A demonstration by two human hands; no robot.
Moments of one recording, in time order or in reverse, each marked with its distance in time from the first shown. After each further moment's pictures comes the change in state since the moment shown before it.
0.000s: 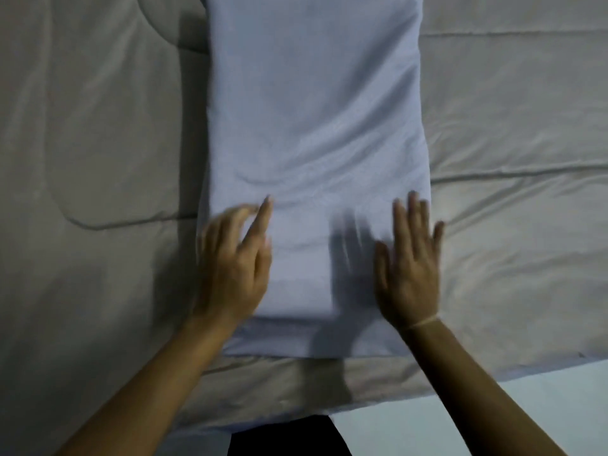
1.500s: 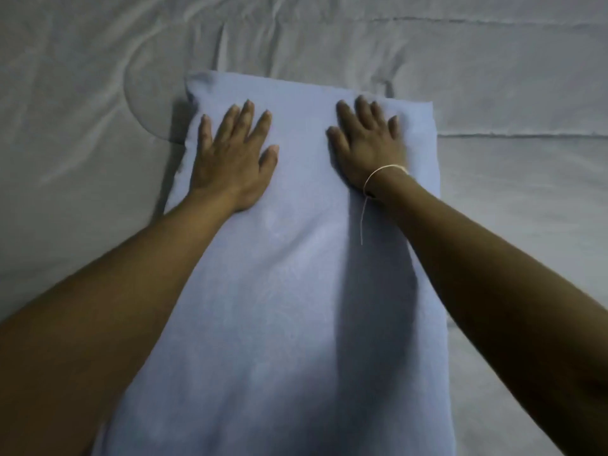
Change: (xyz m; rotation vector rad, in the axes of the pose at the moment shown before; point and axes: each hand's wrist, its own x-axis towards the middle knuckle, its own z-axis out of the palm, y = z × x) left_hand 0.325 -0.085 0.120 0.378 -0.289 -0.183; right_hand 0.395 0.062 0.128 -0.119 -0.315 -0.044
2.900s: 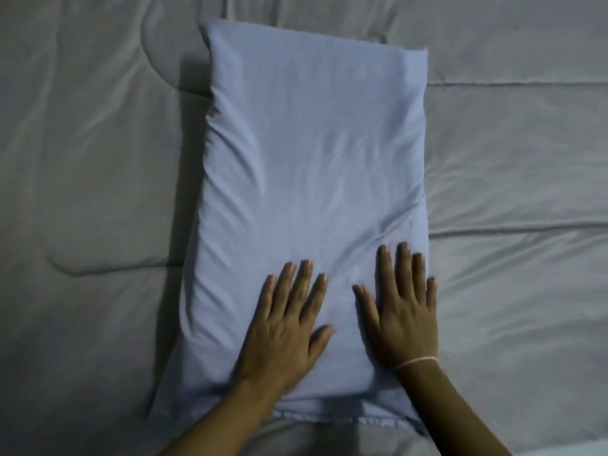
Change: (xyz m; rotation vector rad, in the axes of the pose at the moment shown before) left_hand -0.337 0.062 0.010 -0.070 -0.186 0.314; right_hand -0.374 -0.035 0.017 -0.017 -0.098 0.278
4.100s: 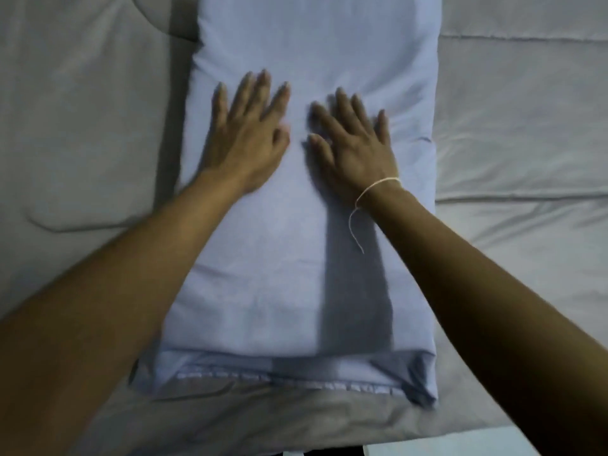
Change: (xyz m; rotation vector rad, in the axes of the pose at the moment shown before) left_hand 0.149 -0.102 -0.059 0.039 0.174 -0.153; right_hand 0.149 -0.070 -0.034 -0.004 0.067 -0.374
